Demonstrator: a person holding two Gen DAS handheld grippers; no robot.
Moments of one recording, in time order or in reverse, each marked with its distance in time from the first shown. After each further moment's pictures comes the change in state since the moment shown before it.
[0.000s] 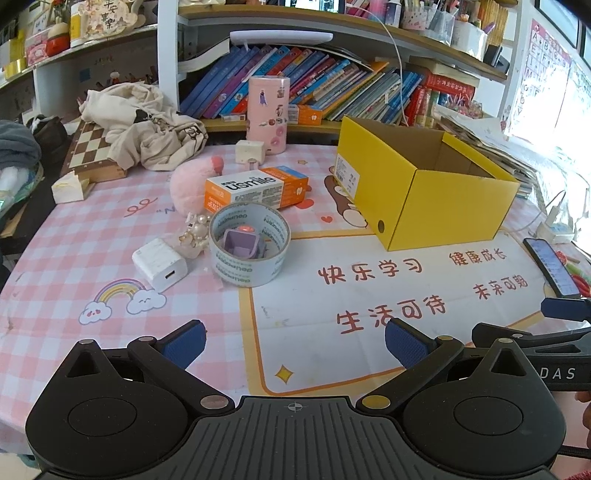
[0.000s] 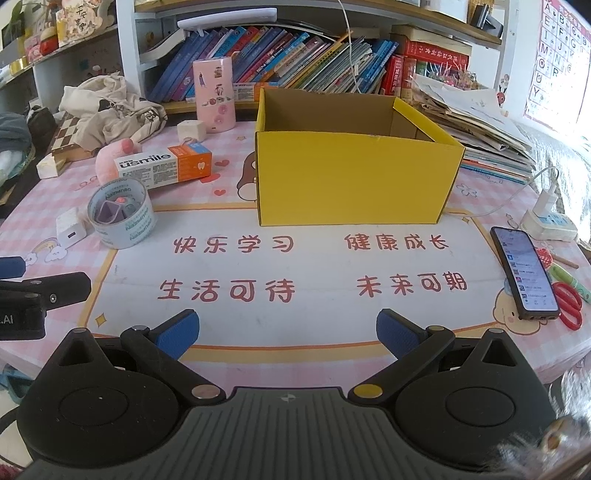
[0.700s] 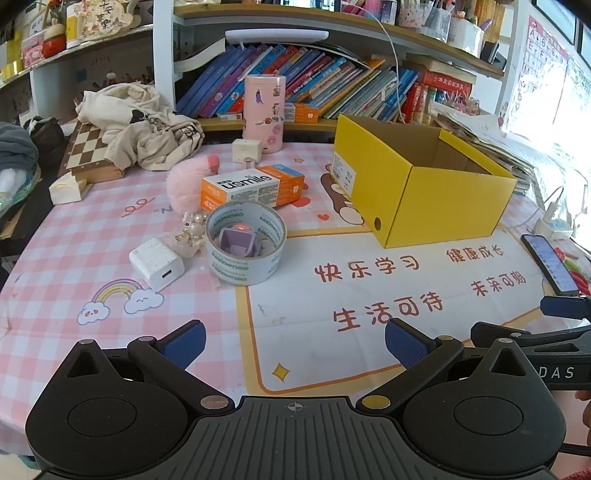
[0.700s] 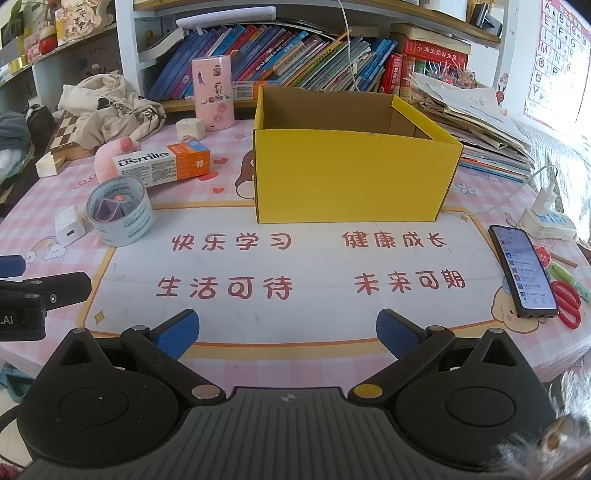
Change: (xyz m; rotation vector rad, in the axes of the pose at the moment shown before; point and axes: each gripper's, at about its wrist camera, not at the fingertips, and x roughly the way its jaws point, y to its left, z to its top) left arm 0.000 -0.003 0.000 0.011 0.005 -0.007; right arm 0.000 0.002 -0.001 0.006 0.007 -0.006
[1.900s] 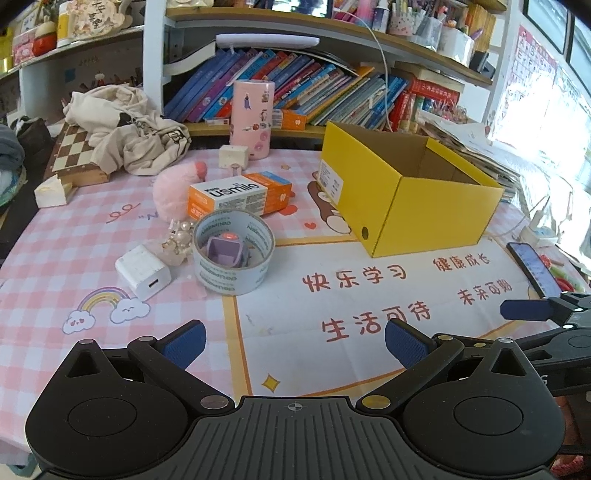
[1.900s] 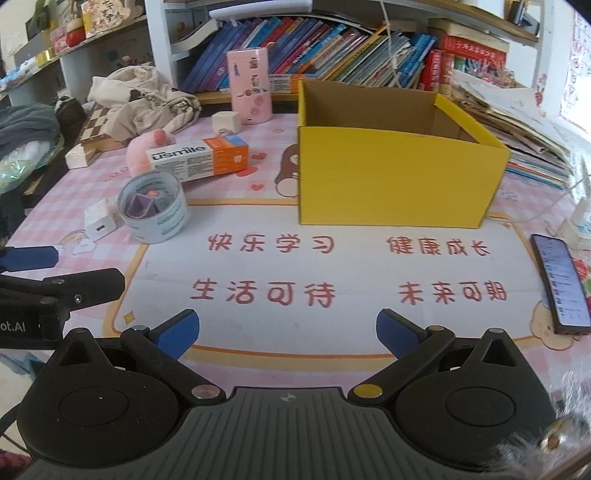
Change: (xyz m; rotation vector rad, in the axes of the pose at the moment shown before) left arm 0.002 0.007 0.005 -0.014 -0.023 -0.052; right arm 0.015 0.011 0.011 -0.039 0.027 0.125
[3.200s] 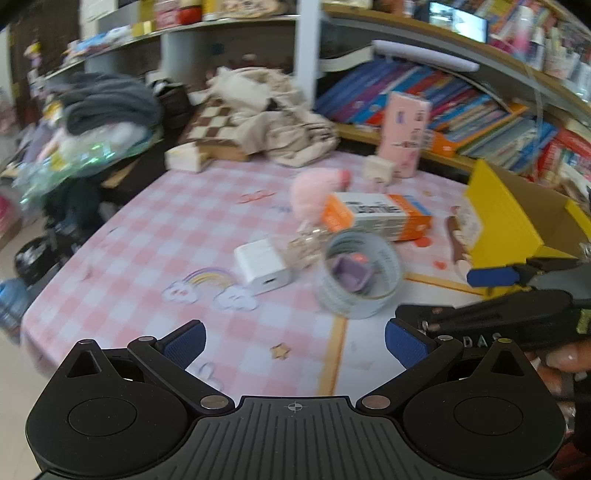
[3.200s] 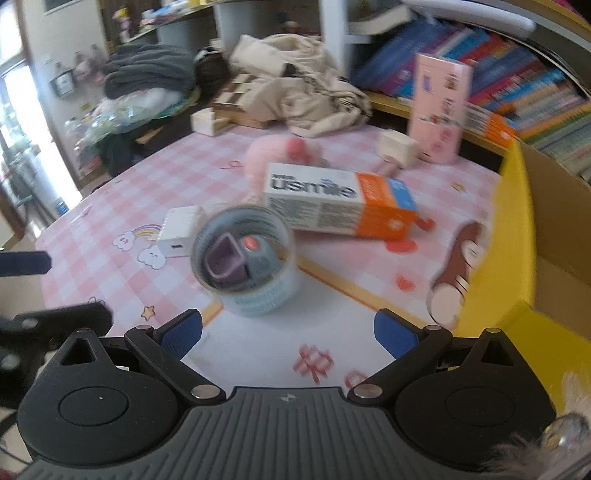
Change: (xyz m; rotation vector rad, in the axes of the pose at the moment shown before) left arm 0.003 0.016 0.014 -0.302 -0.004 0.439; right arm 0.118 0.045 0.102 -0.432 0.035 0.455
